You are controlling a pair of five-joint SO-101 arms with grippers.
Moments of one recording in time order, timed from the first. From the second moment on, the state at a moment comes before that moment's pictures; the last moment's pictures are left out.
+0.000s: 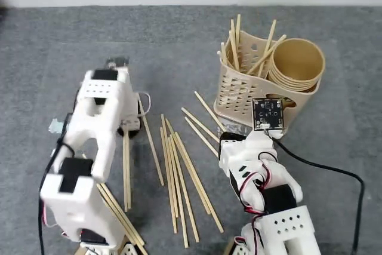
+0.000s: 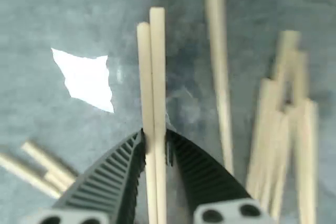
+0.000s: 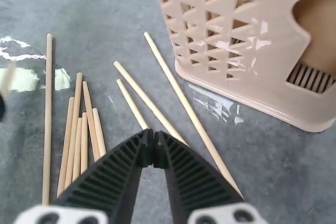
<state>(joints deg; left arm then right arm) -0.1 14.3 5.7 87.1 15.4 -17.5 -71.9 73.5 48.8 -14.1</state>
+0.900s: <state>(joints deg) 15.2 5.1 -49.1 79.5 25.0 -15.3 -71.9 73.5 48.8 -14.1</state>
